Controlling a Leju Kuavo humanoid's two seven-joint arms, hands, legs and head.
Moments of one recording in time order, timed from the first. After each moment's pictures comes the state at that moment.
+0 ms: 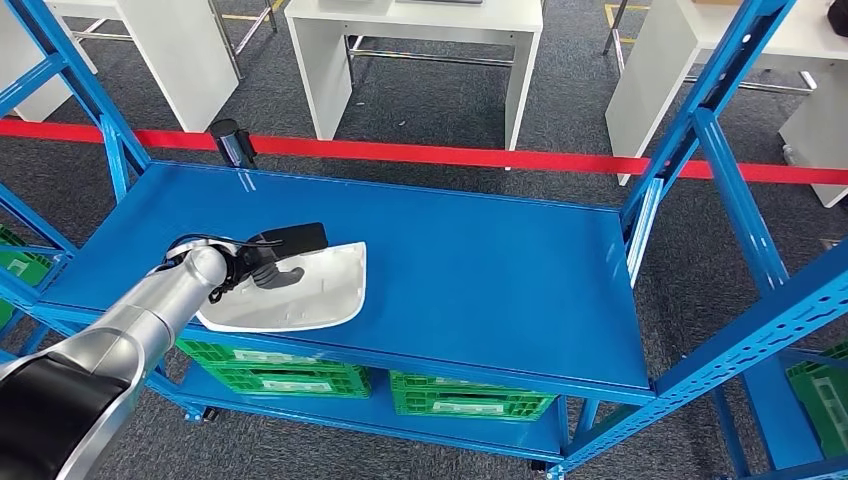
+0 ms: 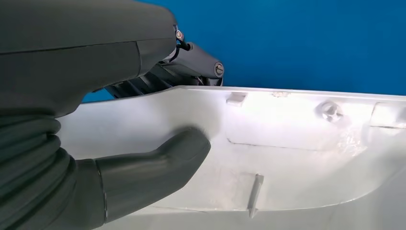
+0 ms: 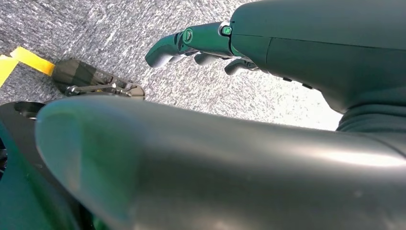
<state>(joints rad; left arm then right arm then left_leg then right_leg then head) -1.00 0.11 -0.58 -0.25 -0.53 -0.46 -0.17 -0.05 0.08 -0.98 -0.19 1.35 0.17 -0.20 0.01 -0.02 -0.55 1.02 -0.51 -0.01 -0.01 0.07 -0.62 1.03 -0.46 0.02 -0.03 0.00</state>
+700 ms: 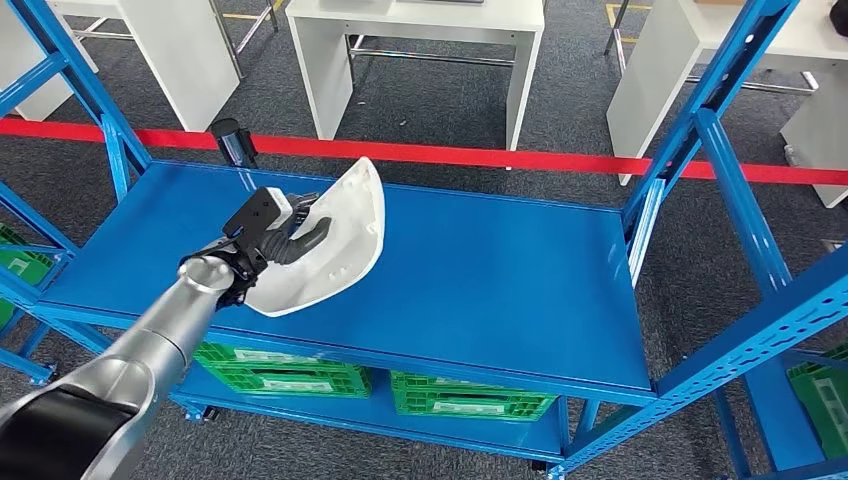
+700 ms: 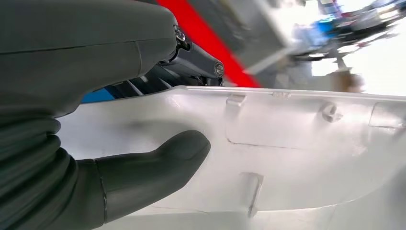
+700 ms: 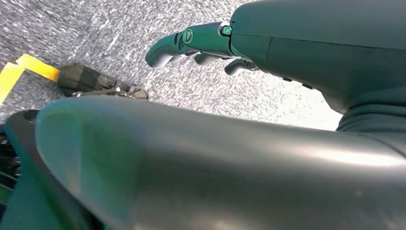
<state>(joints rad) -0.84 0.07 -0.42 -0.49 -0.13 -0.34 -0.63 -0.06 0.08 -0.99 -0.19 1.34 0.16 -0.20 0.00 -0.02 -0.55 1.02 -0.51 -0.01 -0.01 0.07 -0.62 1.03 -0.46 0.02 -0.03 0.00</state>
